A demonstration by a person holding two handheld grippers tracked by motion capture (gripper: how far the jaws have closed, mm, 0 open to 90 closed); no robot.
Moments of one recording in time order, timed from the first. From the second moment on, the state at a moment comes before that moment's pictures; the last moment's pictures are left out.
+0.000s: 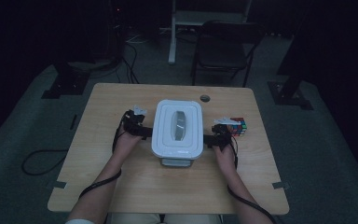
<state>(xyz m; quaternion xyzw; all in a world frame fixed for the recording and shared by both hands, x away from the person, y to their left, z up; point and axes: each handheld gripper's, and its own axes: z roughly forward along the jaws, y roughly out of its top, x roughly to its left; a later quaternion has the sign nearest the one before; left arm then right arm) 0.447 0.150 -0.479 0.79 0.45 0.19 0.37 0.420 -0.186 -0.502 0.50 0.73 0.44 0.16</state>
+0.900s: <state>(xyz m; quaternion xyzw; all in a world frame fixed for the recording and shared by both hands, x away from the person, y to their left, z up) 0.372 0.142 -0.475 0.82 0.43 0.20 0.34 0.354 -0.190 -0.496 0.48 0.74 0.44 0.17</state>
